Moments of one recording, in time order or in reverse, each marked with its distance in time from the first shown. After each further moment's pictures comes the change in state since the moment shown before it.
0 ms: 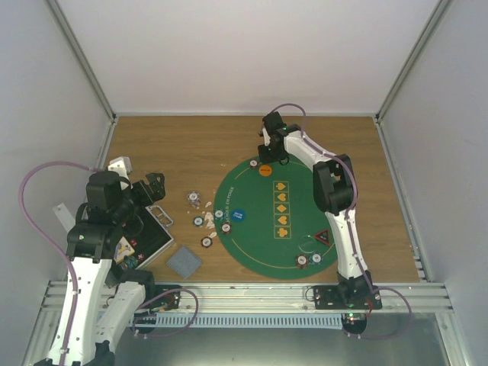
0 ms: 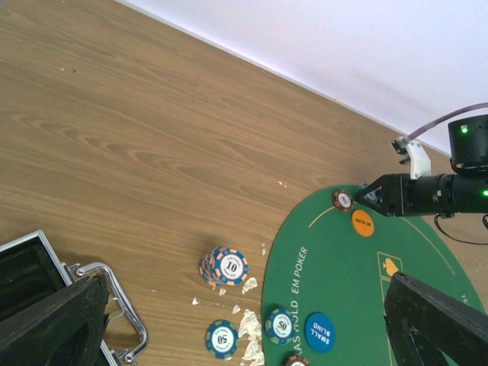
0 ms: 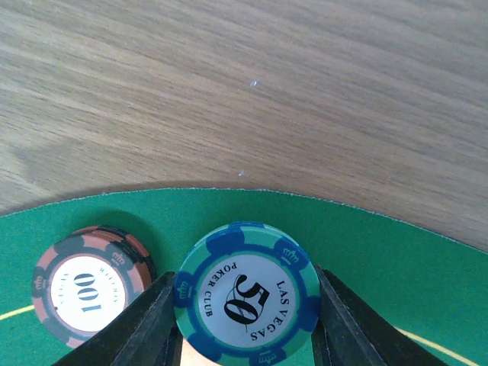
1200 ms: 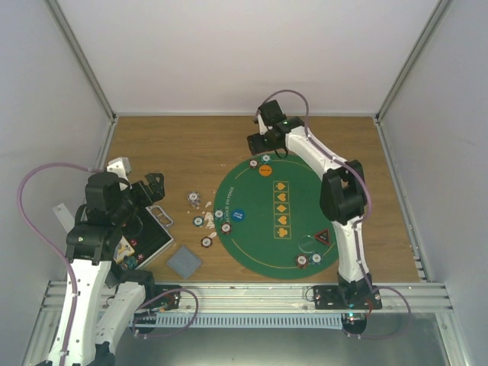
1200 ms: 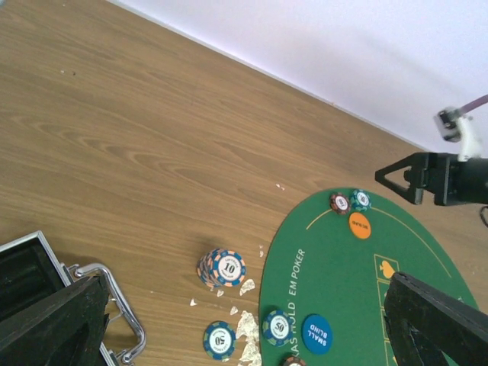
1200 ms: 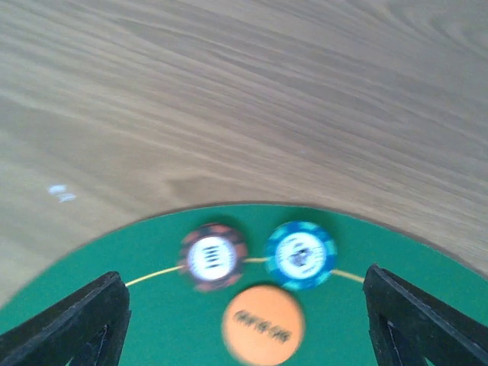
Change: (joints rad) left arm 0.000 -0.009 0.000 0.000 -0.001 -0.007; right arm 0.036 -0.118 0.013 -0.016 0.027 0.014
